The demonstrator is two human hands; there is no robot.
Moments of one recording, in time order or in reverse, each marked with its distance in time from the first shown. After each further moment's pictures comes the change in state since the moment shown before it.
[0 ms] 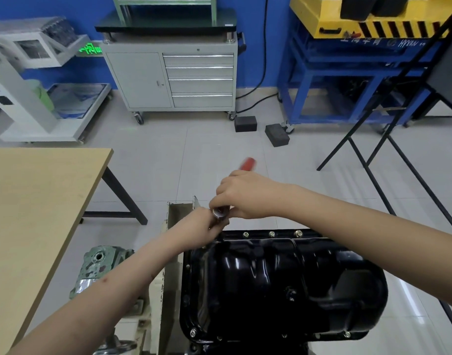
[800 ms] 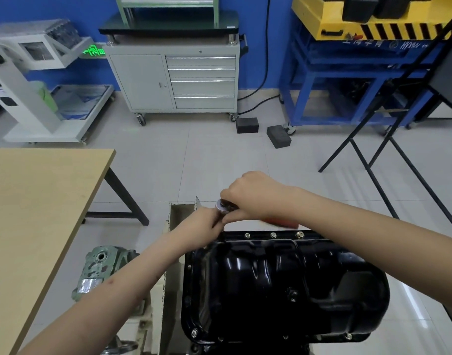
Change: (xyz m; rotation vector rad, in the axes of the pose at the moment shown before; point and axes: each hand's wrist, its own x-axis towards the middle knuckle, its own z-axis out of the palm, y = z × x) left_hand 0.000 0.004 -0.002 0.024 0.011 -0.066; right_hand -0.003 0.001 0.002 0.013 -0.021 0.152
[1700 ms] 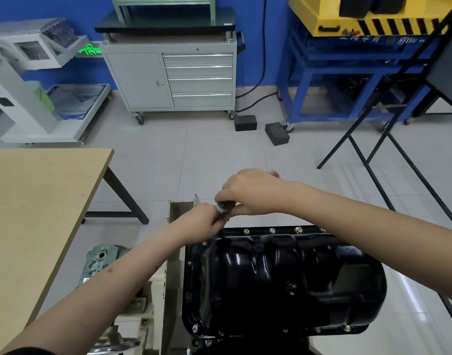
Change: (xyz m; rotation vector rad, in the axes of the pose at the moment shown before) left_hand 0.004 0.001 -0.003 0.051 -0.066 0.058; right_hand -0.004 0.002 -0.001 0.038 0.002 -0.094
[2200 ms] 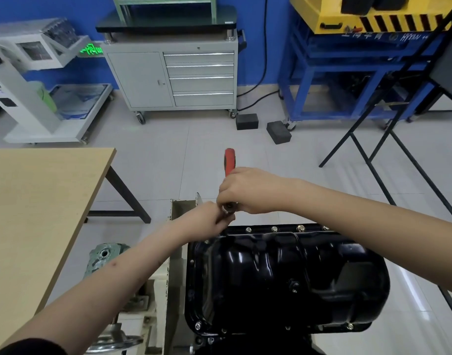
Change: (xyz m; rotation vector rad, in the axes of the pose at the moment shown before) left_hand 0.000 -0.001 -0.001 -0.048 -0.009 0.024; right_hand 0.004 -0.002 -0.001 -0.083 0.009 -0.082
